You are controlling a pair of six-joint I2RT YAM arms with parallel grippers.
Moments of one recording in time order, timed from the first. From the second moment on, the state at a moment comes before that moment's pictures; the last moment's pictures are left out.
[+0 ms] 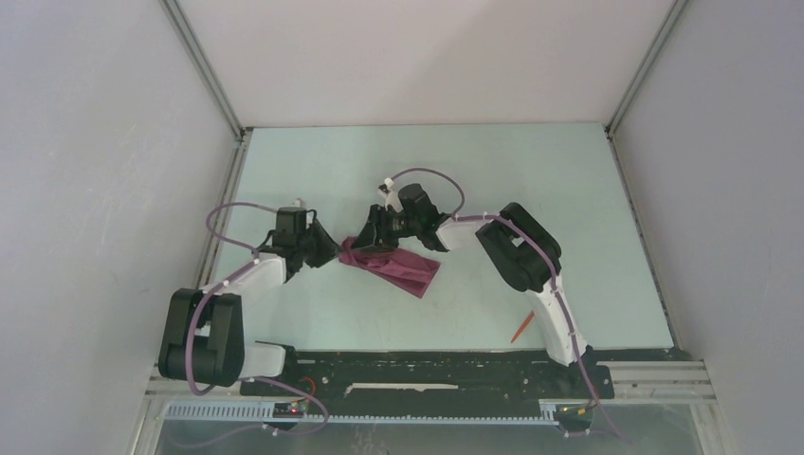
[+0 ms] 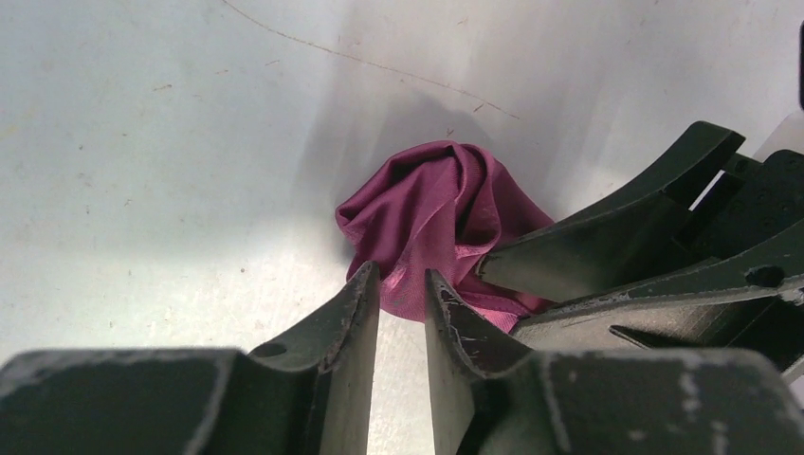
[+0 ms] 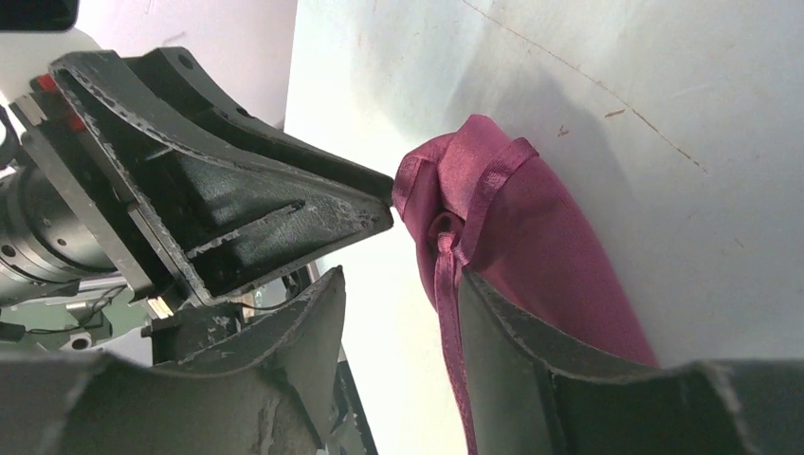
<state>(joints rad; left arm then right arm) -0.13 1.31 0.58 -0.10 0.17 -0.70 0.73 2.25 1.38 0.41 -0.69 0.91</state>
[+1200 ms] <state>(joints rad) -0.13 1.27 0.57 -0.15 0.13 -0.70 0.78 2.40 1.49 0.54 -0.72 1.04</state>
